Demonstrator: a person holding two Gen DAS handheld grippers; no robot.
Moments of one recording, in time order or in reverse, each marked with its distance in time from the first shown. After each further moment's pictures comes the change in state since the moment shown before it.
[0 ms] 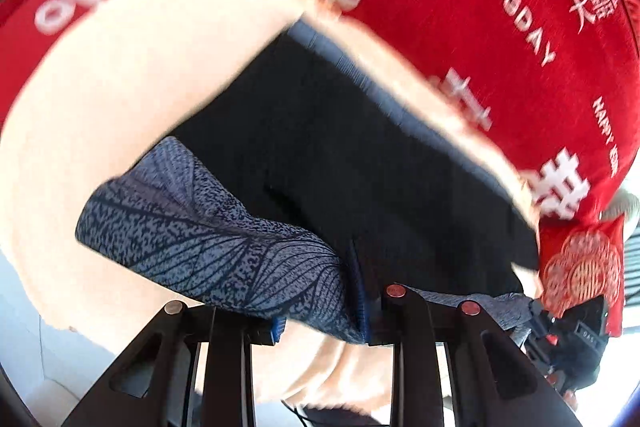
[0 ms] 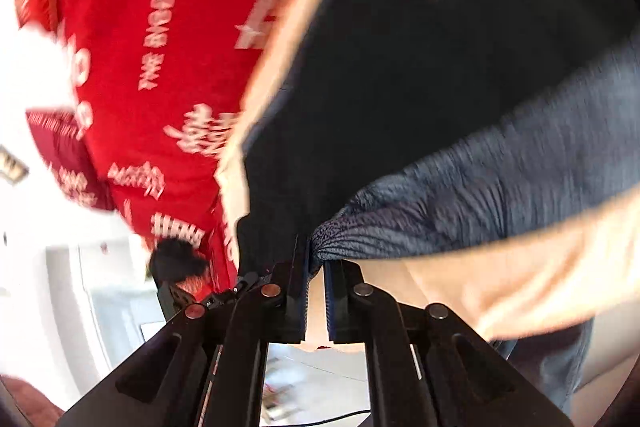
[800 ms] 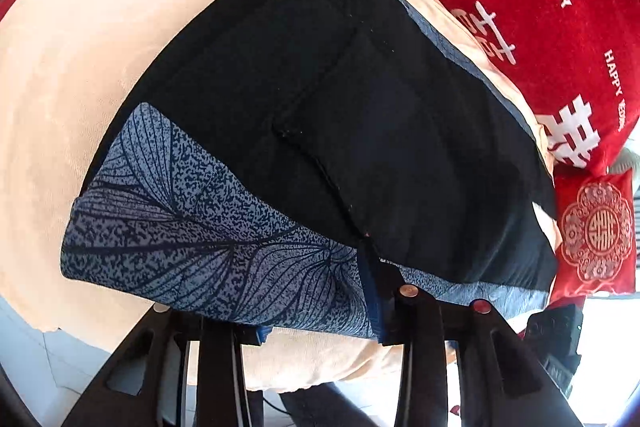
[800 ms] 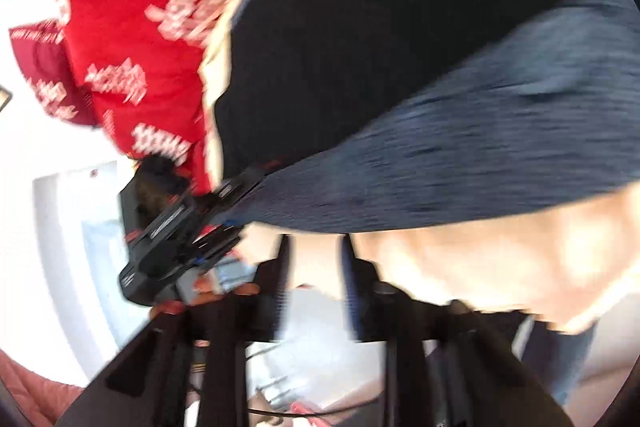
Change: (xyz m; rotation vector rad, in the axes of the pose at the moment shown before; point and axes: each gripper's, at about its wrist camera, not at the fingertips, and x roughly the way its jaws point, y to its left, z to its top) left arm 0.059 0.064 -0.056 0.066 0.182 -0.028; right arm 0.089 -0.054 -0.119 -0.002 0.174 -0.052
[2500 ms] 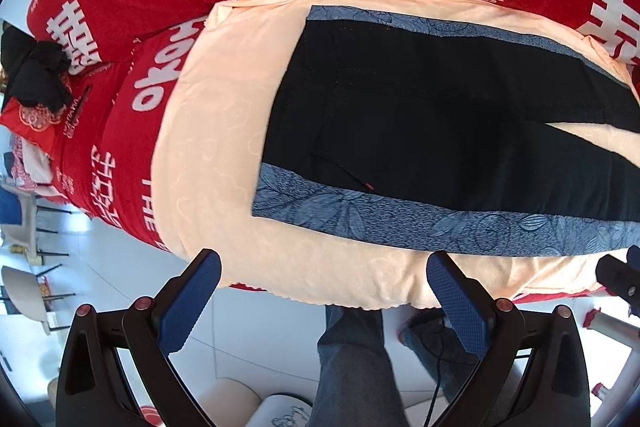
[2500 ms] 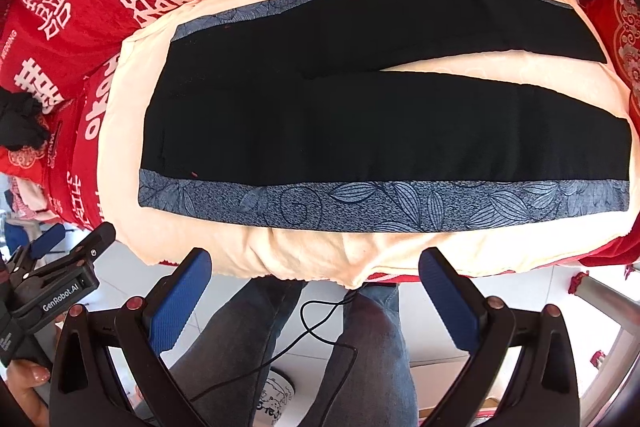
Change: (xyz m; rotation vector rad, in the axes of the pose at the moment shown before) left arm -0.113 -0.143 -0.044 0.255 -0.028 0.635; right arm -0.106 0.148 0.017 -0.339 0.039 -0.691
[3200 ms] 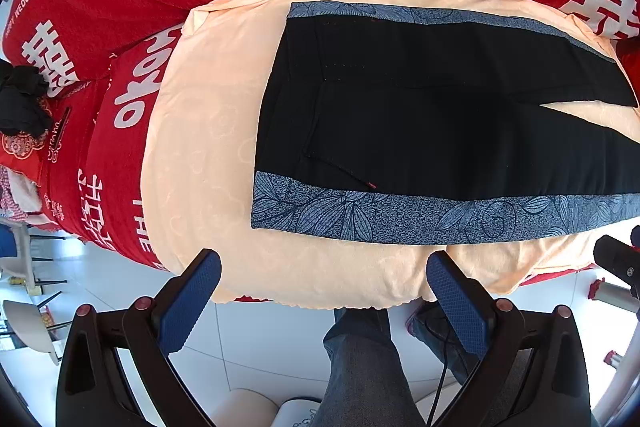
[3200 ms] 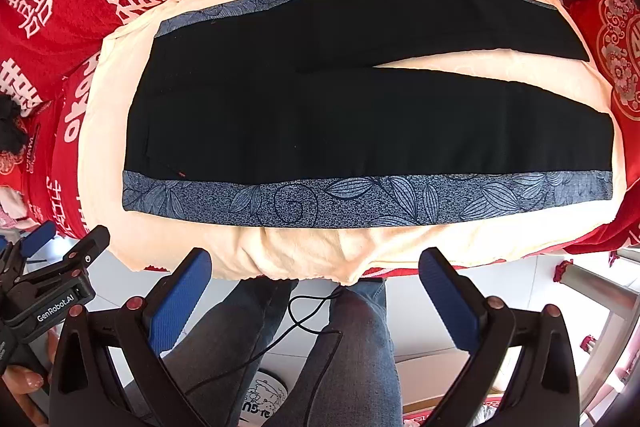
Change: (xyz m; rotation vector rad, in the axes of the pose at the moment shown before) left arm 0.011 0.015 0.008 0.110 0.005 -0.035; right arm 0.005 0.023 -0.002 0.037 -0.001 -0.100
